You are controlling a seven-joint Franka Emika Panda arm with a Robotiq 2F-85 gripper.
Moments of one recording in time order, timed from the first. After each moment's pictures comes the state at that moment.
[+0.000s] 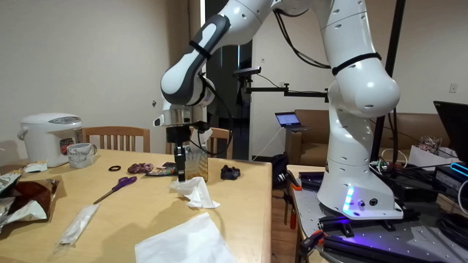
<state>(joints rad) 0.00 0.32 0.01 -2.23 0.34 2.38 -0.66</state>
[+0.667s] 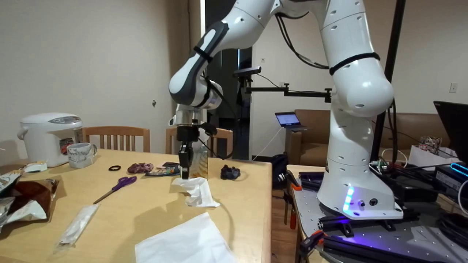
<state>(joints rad) -0.15 0.31 0.07 -2.28 0.52 2.45 -0.67</state>
